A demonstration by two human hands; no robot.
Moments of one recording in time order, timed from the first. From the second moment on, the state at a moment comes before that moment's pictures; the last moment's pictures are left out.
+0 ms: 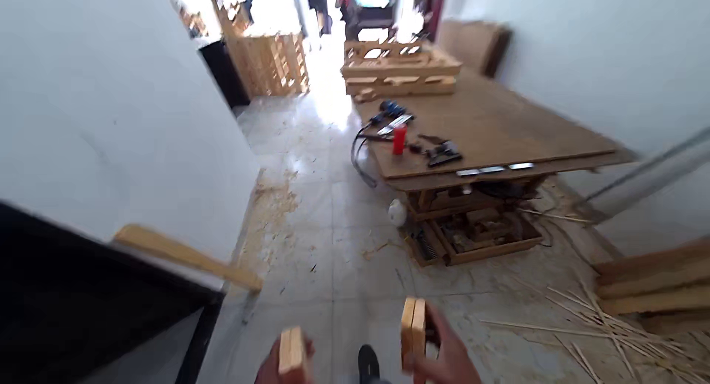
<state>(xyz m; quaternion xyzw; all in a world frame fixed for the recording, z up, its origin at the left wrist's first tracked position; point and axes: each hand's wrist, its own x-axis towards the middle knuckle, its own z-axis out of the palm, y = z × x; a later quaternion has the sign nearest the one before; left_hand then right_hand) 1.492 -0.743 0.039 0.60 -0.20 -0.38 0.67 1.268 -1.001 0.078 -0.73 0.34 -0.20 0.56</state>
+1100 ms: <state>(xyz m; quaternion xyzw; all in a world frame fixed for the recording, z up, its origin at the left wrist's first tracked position) 2.376 -1.475 0.032 0.49 -0.29 -0.49 0.66 2.130 -1.749 0.018 -0.74 0.55 -0.12 0.37</state>
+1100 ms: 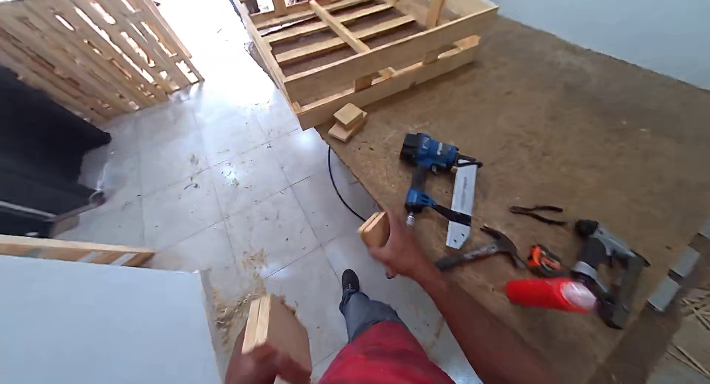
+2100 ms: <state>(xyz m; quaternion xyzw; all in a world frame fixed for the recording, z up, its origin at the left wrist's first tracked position) 2.540 -2.079 0.097 0.31 -0.75 -0.57 0.09 2.350 -2.000 0.133 -0.60 0.64 -0.27 0.41</state>
